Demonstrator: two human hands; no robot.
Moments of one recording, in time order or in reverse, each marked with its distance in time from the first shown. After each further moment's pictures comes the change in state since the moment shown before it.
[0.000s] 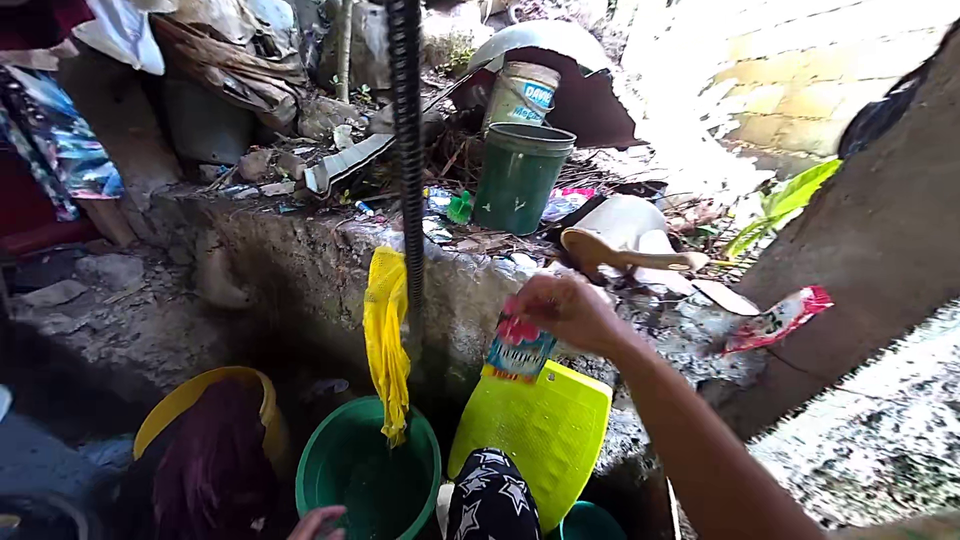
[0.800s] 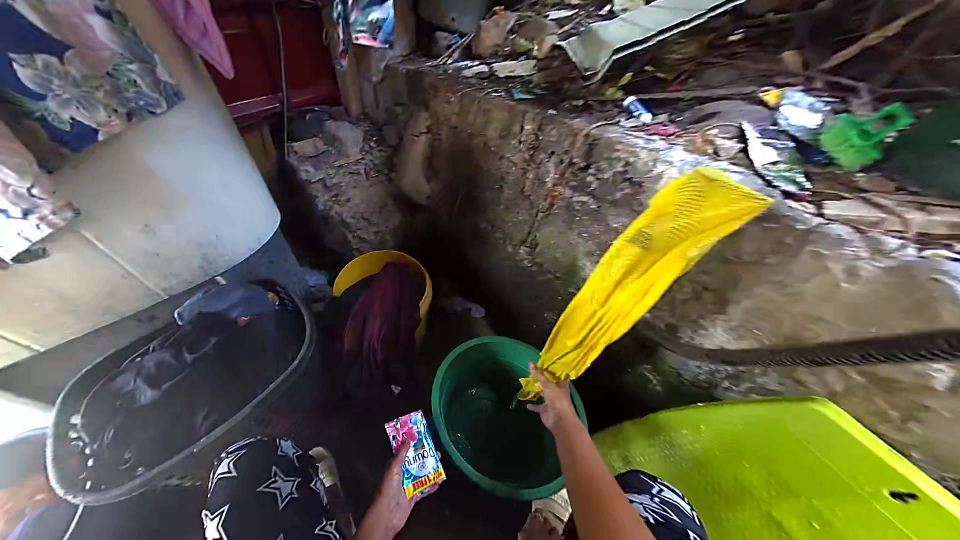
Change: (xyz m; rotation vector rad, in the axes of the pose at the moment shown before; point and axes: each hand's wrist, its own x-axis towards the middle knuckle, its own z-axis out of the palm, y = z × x) left_hand -0.030 -0.102 0.046 -1.296 0.567 -0.664; right_hand -0.018 0.052 0.430 0.887 -0.010 1.270
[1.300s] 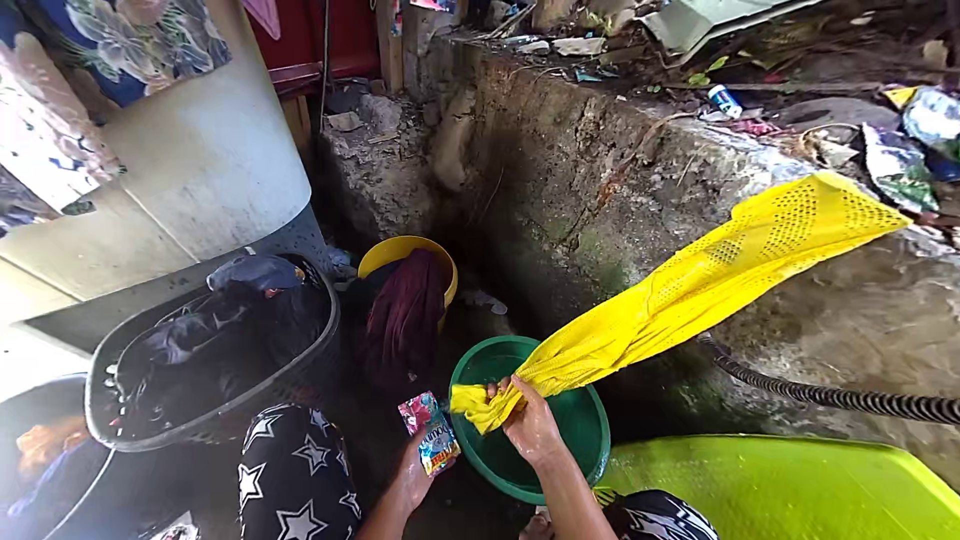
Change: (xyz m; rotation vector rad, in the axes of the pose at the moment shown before) left_hand 0.012 -0.001 0.012 -0.157 0.040 0.060; right_hand -0.123 -0.007 0.052 0.358 -0.616 0.015
